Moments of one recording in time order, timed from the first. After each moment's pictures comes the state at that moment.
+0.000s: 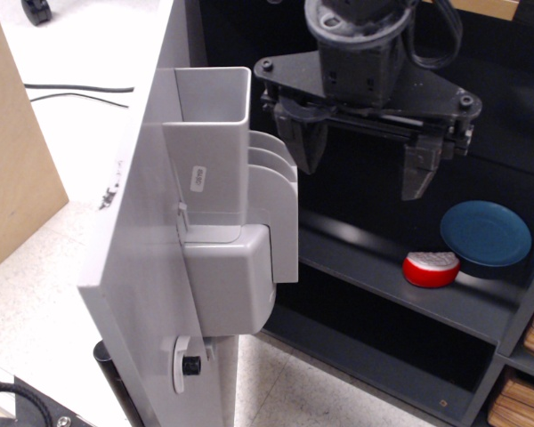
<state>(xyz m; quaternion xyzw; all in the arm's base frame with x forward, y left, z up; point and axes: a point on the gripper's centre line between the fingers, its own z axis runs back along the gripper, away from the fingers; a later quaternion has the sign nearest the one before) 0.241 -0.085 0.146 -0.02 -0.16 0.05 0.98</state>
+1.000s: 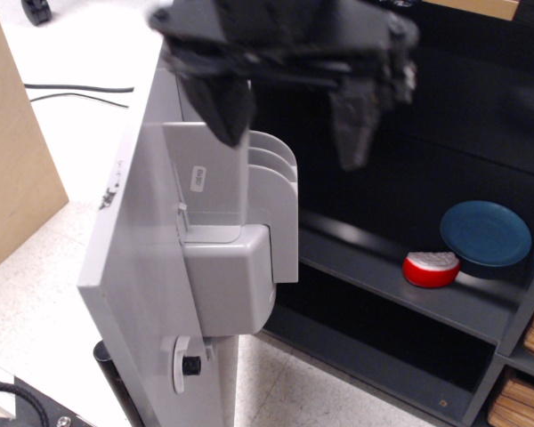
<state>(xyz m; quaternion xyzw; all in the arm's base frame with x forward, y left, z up) 0.195 -0.056 0.200 -0.04 -0.17 0.09 0.98</state>
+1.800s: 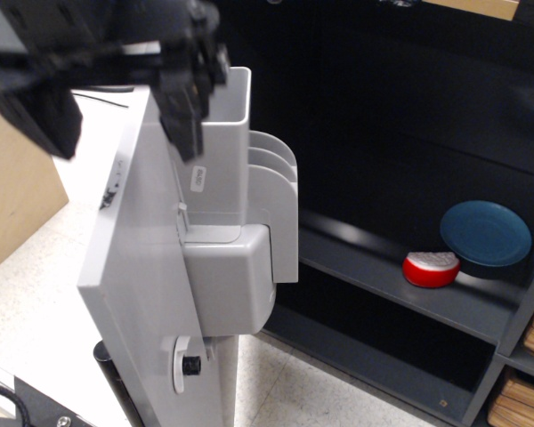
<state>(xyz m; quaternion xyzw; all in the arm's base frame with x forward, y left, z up) 0.161 -0.003 0.191 -0.01 -0.16 0.22 0.96</state>
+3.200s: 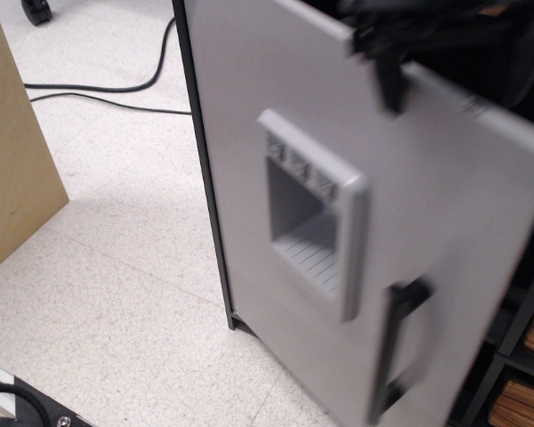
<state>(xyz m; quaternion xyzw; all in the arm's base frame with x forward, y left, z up) 0.297 -0.111 0.180 -0.05 -0.12 0.24 0.96</state>
